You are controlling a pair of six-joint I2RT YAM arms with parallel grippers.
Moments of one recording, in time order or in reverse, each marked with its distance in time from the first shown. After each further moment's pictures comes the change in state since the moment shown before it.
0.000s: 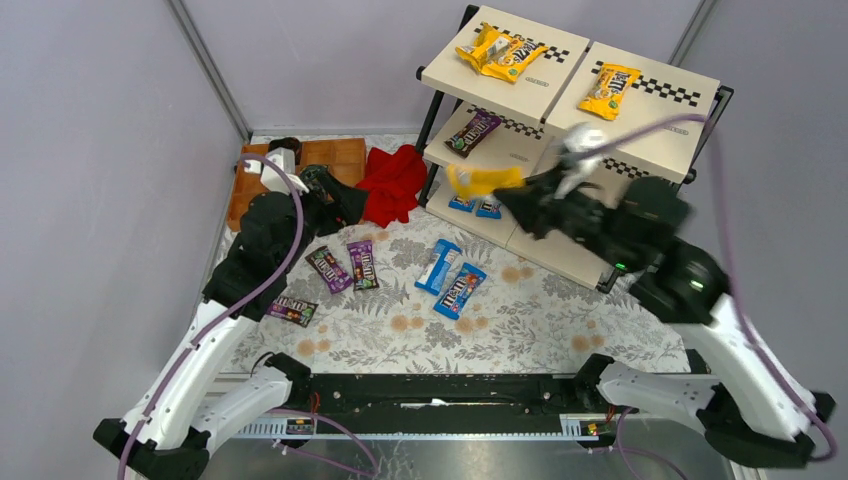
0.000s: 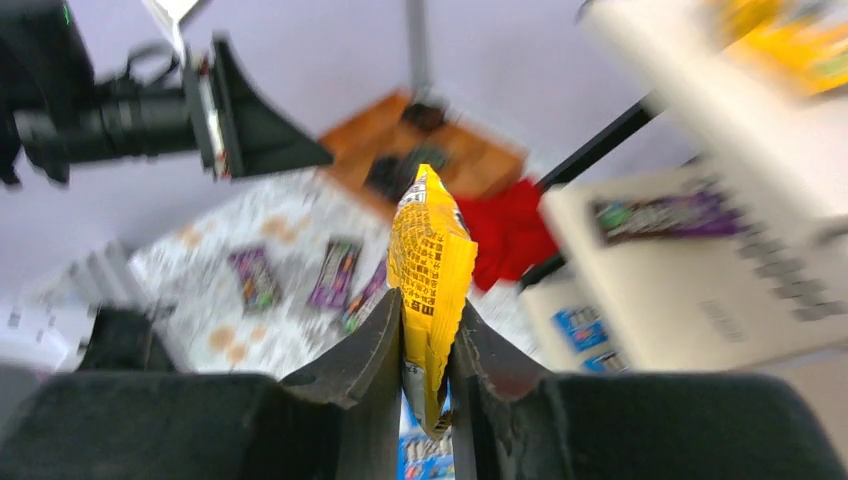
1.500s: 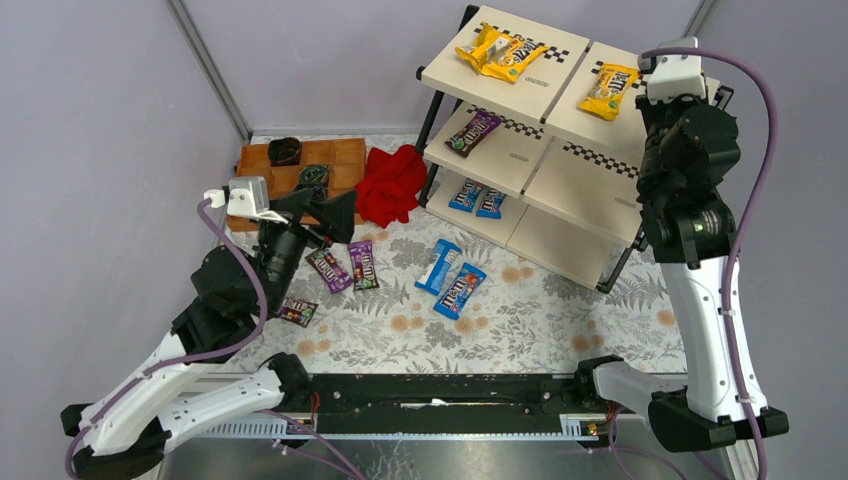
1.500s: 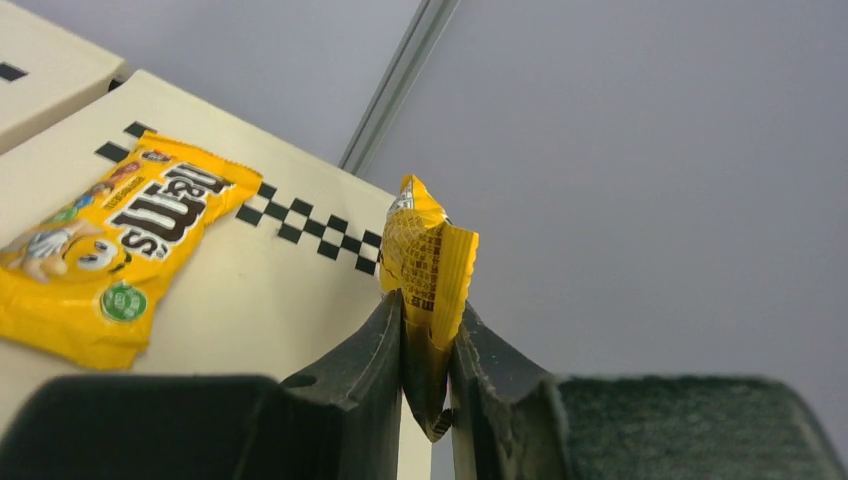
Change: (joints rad) left arm -0.445 -0.192 0.015 0.246 -0.454 0.369; right arm -0.605 0.137 0.195 0.203 0.678 -0.675
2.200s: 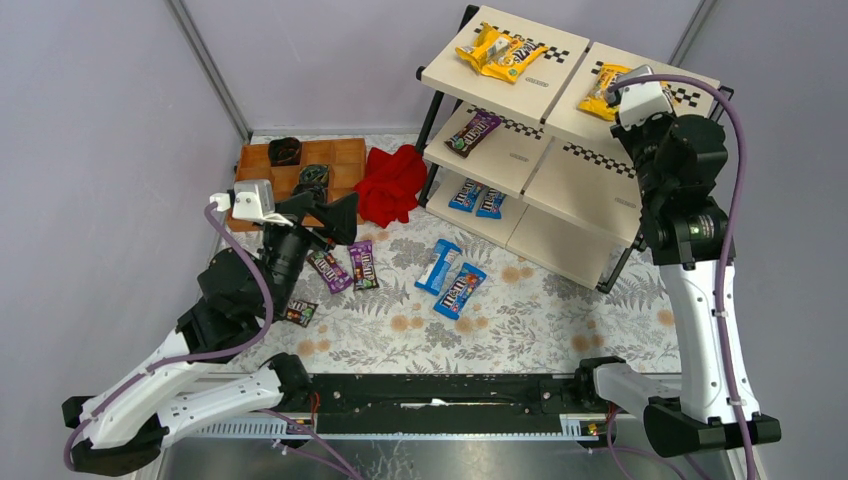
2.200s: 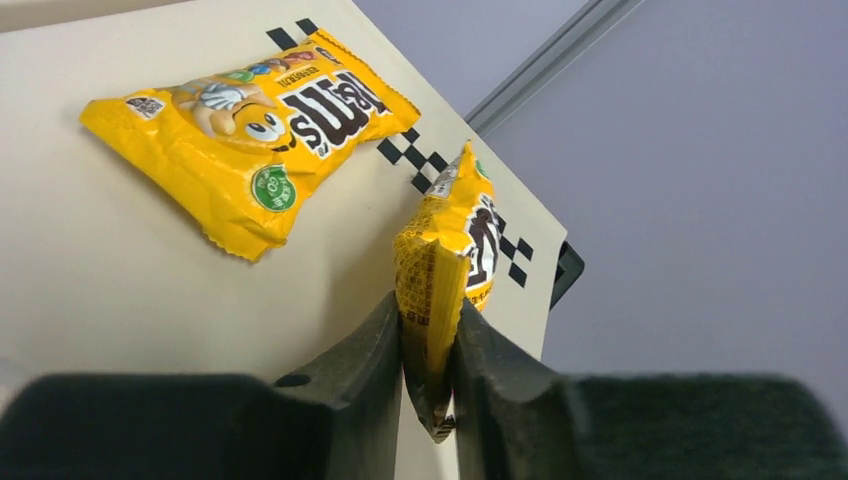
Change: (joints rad) left arm -0.066 0.000 -0.020 0.019 -0.102 0.029; right arm -0.092 -0.043 -0.104 -0.135 -0.365 -0.065
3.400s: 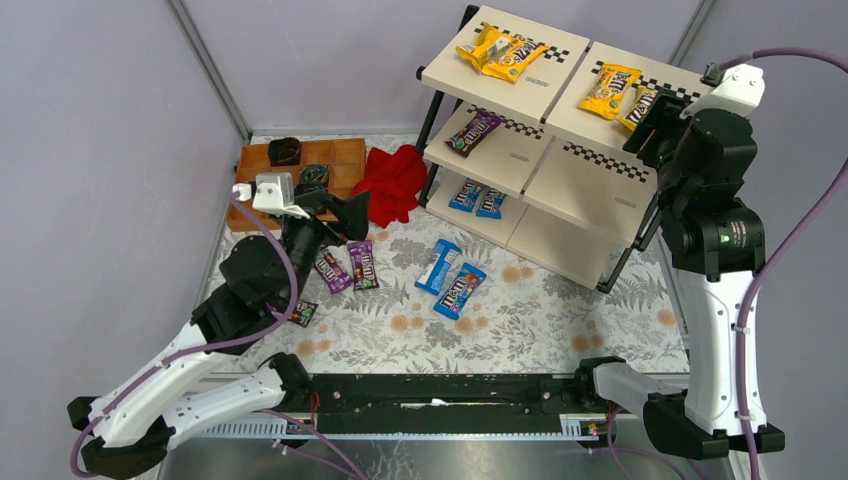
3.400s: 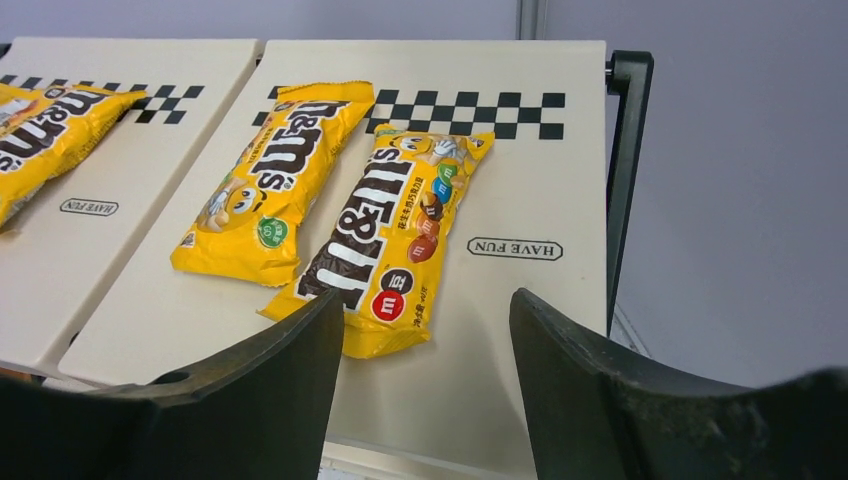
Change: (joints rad) left arm 0.072 0.058 -0.014 0.000 0.076 -0.029; right arm -0.001 0.018 0.210 -0.268 0.165 0.854
